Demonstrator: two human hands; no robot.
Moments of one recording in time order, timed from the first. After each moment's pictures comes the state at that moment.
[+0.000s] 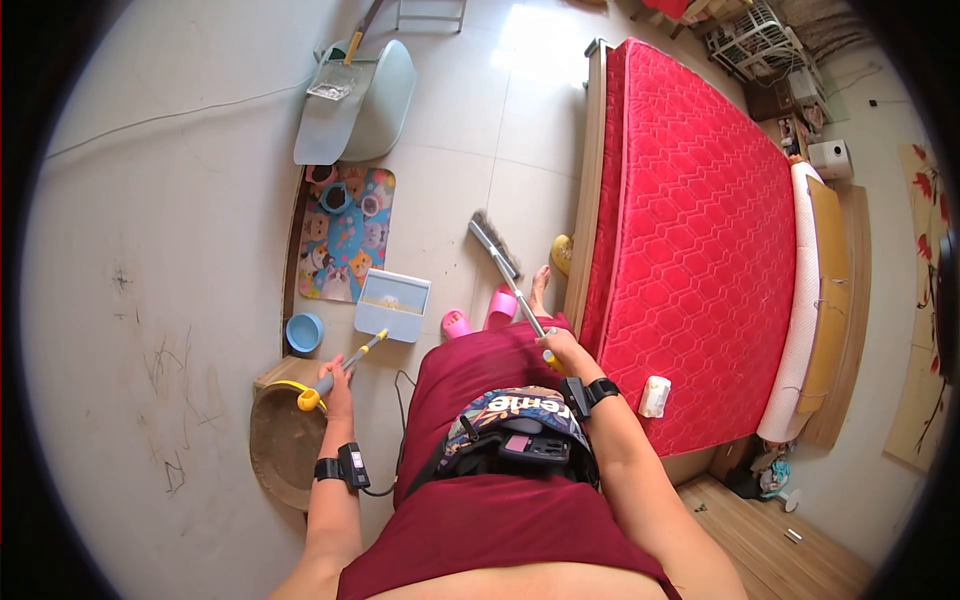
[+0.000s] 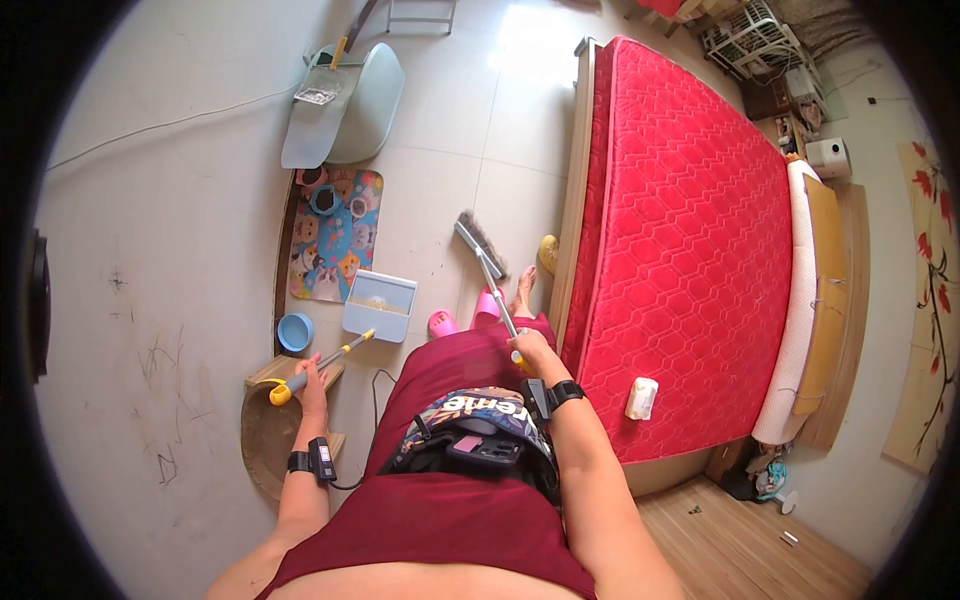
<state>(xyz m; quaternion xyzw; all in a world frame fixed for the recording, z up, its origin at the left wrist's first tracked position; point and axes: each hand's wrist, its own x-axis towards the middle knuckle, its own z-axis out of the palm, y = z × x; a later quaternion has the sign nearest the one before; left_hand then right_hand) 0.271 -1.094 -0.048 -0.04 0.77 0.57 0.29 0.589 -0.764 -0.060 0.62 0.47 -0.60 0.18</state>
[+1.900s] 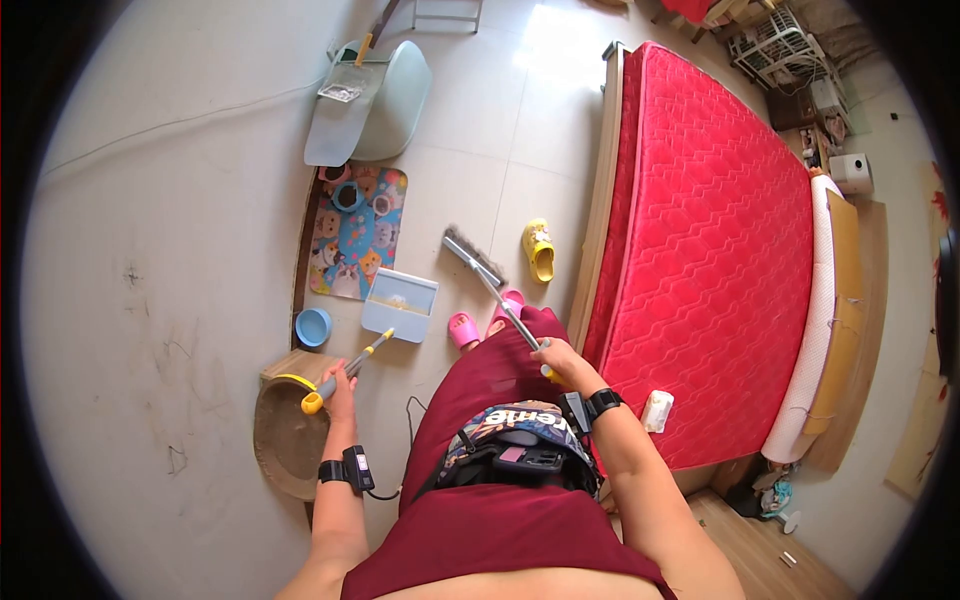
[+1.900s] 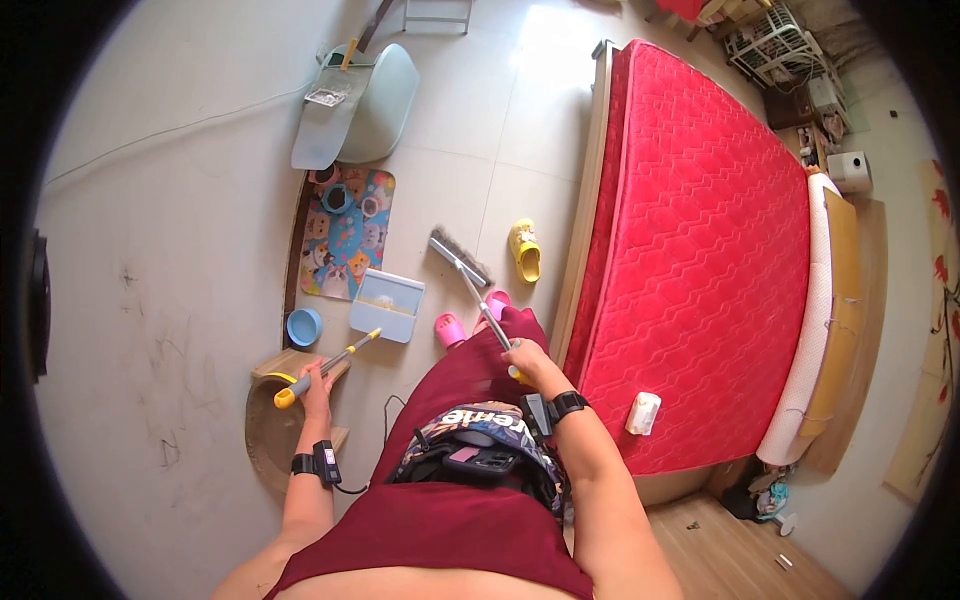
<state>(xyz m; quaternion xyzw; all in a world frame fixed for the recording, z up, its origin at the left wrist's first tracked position) 0.285 -1.080 -0.033 -0.15 0.77 0.55 0.30 0.577 -0.750 -0.029 0.54 0.55 -0.59 0.24</state>
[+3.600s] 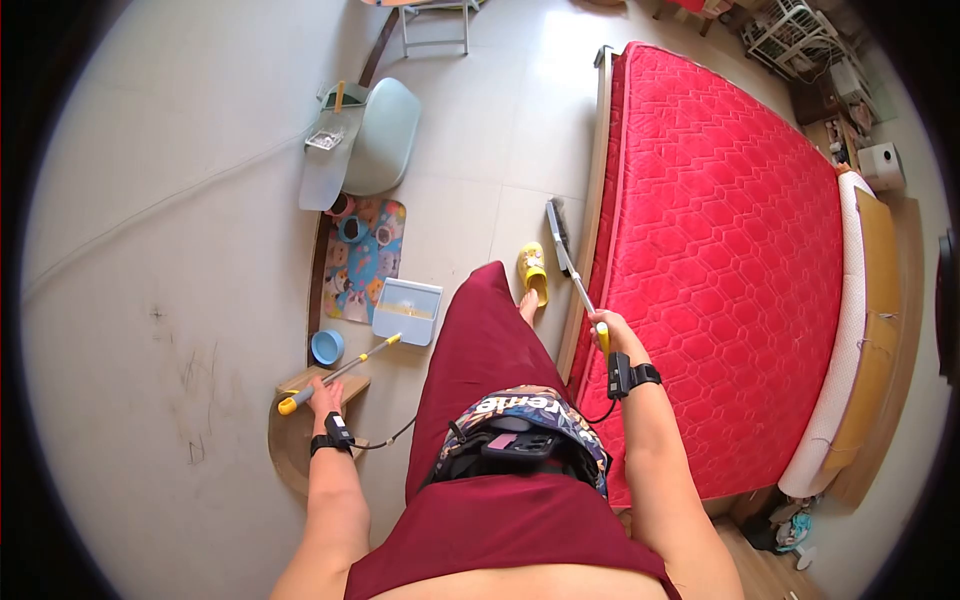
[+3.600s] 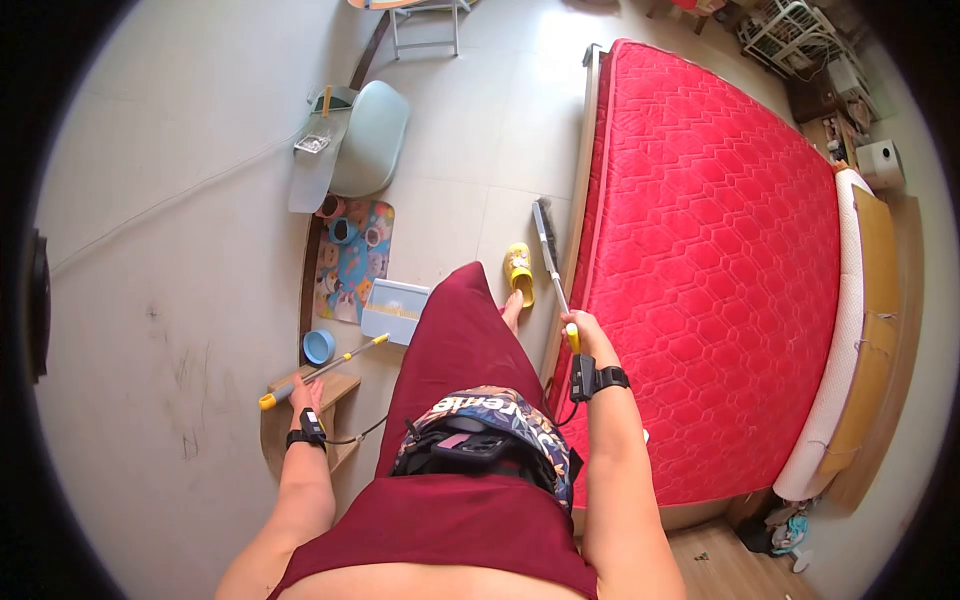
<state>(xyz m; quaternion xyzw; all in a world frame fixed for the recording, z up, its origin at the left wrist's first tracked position) 0.301 -1.003 -0.024 -0.35 0.69 0.60 0.19 0.703 -0.514 -0.039 0.62 0.24 -0.74 0.03</state>
